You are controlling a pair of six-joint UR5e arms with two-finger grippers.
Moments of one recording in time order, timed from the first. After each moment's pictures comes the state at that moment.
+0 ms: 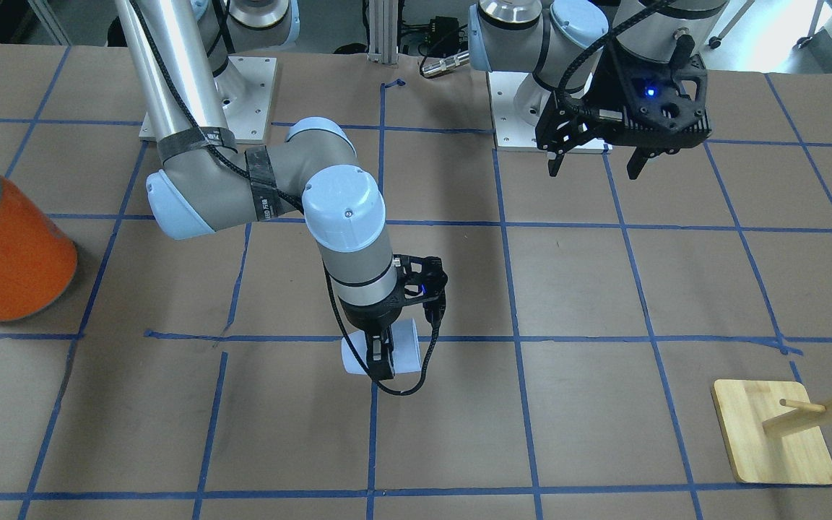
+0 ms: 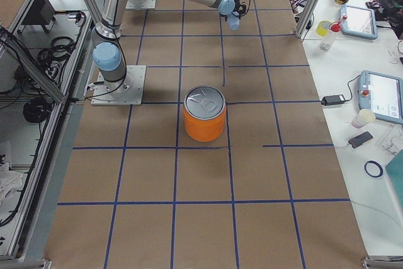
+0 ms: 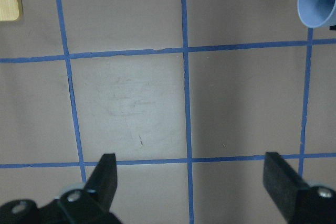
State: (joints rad) left arm -1.58 -1.55 -1.52 -1.61 1.61 0.03; right arm 1.92 -1.04 1.55 -2.26 -1.48 -1.29
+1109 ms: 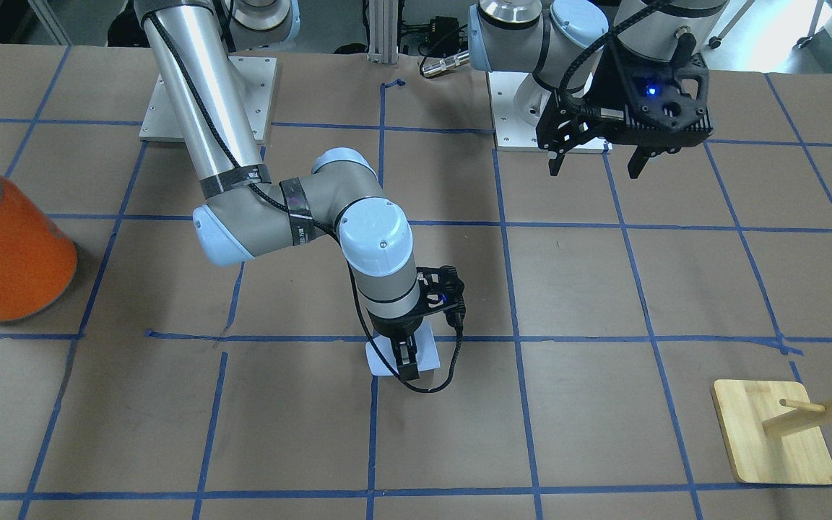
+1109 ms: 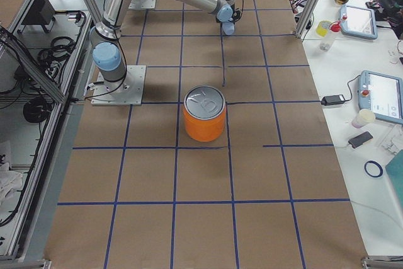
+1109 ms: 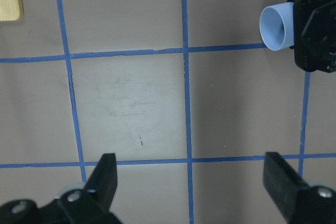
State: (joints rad) left arm -1.58 -1.54 -1.52 -1.61 1.61 0.03; right arm 1.96 -0.96 1.57 -2.33 -1.46 -1.31
